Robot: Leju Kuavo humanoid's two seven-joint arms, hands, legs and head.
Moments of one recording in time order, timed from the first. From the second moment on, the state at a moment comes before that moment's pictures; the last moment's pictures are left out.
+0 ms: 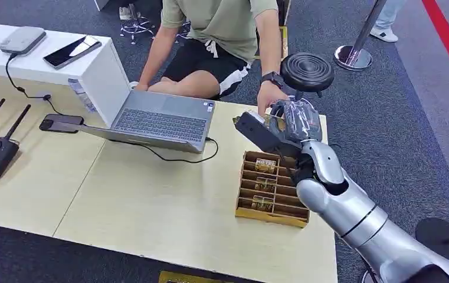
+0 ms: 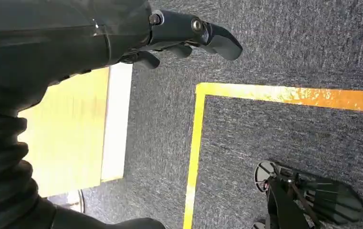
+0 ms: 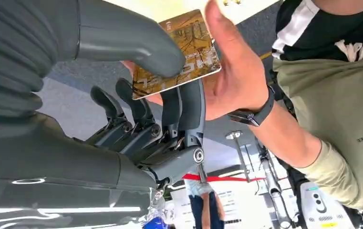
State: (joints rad) left arm -0.13 0.07 -1.15 -0.24 1.11 0.49 0.14; right arm -0.84 -0.22 0.95 -1.27 0.63 -0.27 0.54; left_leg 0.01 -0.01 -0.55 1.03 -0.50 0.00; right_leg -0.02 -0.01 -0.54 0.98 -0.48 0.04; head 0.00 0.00
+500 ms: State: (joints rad) left arm -0.13 0.07 -1.15 -0.24 1.10 0.49 0.11; right arm -0.84 -0.22 0.95 -1.25 0.63 -0.27 0.54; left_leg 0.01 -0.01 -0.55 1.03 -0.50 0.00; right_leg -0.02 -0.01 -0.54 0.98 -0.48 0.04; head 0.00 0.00
